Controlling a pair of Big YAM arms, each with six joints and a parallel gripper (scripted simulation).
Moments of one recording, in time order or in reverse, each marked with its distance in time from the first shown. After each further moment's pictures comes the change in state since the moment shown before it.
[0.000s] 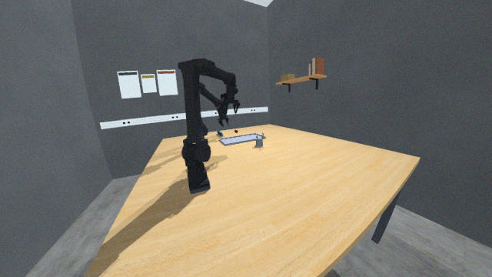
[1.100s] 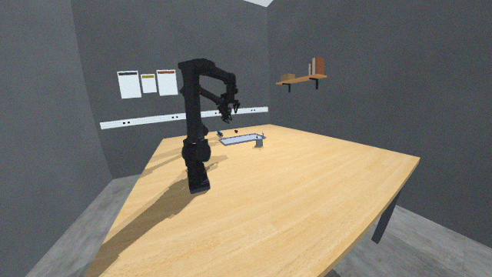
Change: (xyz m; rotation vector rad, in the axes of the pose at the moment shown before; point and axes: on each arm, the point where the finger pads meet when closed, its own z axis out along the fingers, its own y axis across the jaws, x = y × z) left arm 0.076 -0.089 -0.020 0.334 0.028 0.567; right arm 0.000 0.000 0.000 0.000 0.000 0.000
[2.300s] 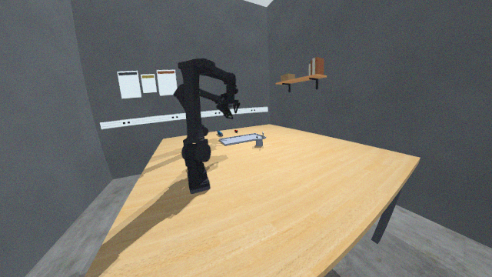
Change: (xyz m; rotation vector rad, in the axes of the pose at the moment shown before) left arm 0.035 -0.107 -0.003 0.331 -0.105 0.558; right arm 0.000 0.000 0.000 0.000 0.000 0.000
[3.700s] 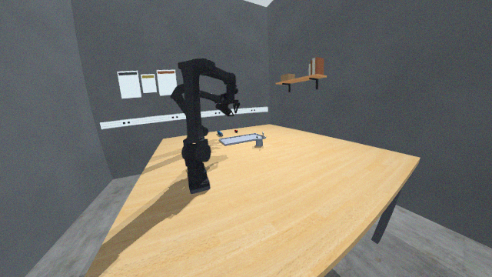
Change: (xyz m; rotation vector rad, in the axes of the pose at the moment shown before) left arm -0.004 -0.052 0.008 0.138 -0.093 0.278; right arm 0.000 0.000 0.000 0.000 0.000 0.000
